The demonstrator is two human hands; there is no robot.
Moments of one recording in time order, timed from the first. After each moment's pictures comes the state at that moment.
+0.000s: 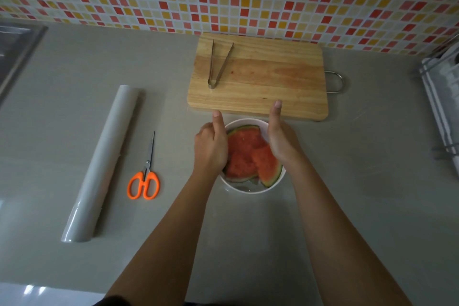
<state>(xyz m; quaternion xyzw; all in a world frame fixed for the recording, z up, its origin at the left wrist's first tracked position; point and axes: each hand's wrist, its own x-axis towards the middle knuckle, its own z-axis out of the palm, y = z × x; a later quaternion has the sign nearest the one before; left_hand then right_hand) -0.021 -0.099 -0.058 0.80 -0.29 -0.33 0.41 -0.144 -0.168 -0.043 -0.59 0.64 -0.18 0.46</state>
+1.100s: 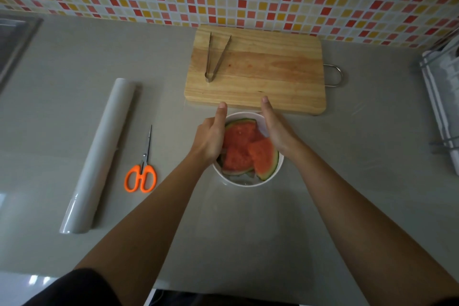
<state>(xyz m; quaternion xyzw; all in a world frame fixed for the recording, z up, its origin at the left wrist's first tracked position) -0.016 -0.105 -0.047 0.74 -0.29 -0.47 0.37 -0.146 -0.185 -0.055 -0.62 0.54 -0.14 0.55</state>
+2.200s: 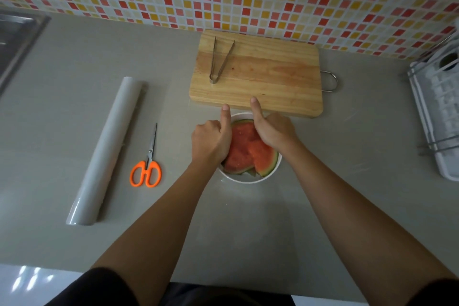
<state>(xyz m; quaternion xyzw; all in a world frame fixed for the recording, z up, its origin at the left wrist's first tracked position) -0.020 -0.096 -0.053 0.82 -0.39 -0.27 0.31 -0.136 -0.179 -0.044 -0.70 0.64 -0.01 0.33</state>
